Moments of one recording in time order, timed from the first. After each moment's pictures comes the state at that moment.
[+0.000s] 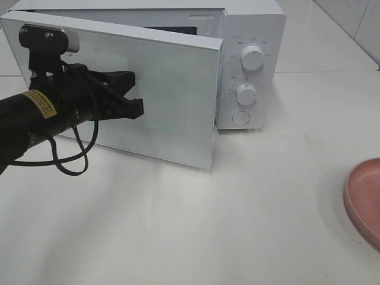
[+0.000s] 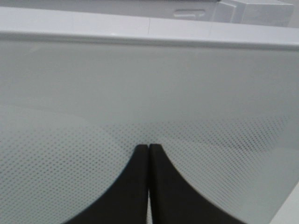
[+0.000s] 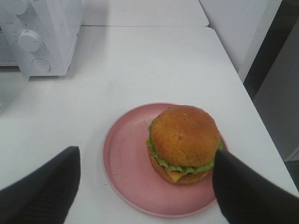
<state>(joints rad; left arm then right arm) -0.56 1.74 -0.64 0.09 -0.82 -0.17 0.05 0.00 -0.51 -0.12 1.01 0.11</state>
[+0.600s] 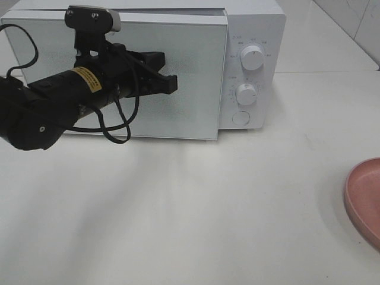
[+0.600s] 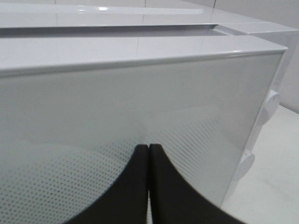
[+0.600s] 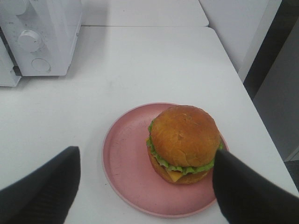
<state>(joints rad) -0.59 1.89 -0.88 0.07 -0.79 -0.17 0.05 0.00 -0.51 -0.12 1.01 0.11</state>
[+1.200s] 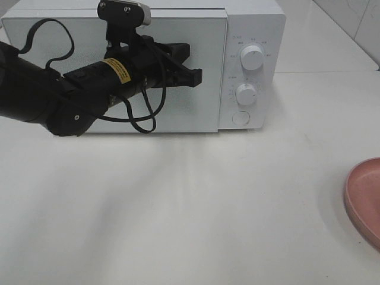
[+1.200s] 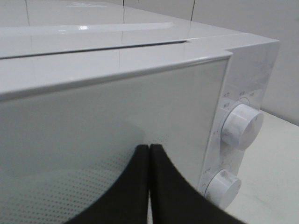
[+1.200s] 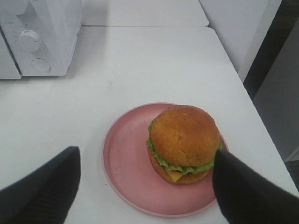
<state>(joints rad) -0.61 2.00 -1.04 0.12 -0.78 -0.17 0.05 0.00 -0.51 -0.11 1.01 0.11</state>
